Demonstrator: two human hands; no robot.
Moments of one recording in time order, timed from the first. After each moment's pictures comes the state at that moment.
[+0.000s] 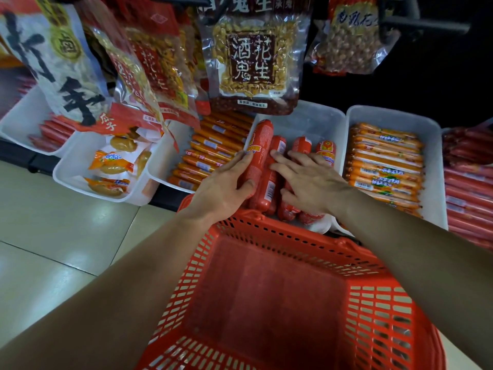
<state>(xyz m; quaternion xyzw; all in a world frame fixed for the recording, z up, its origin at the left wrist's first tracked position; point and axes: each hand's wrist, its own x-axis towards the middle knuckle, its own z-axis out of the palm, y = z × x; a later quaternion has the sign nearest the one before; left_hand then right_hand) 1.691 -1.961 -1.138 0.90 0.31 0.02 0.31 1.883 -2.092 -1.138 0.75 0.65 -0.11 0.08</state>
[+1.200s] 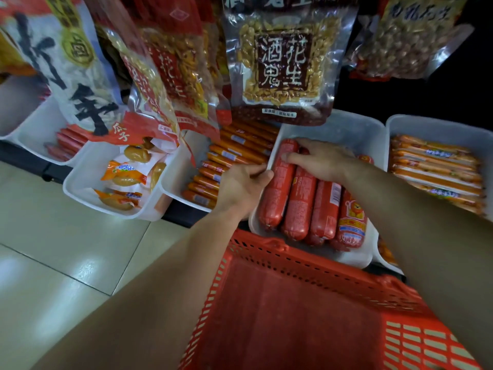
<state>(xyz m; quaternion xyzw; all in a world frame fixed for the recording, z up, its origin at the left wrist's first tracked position) 1.725 -1.931 -1.154 0.76 0.44 0.14 0.46 1.918 -1.999 -1.144 0.84 0.46 -0.27 -0.09</state>
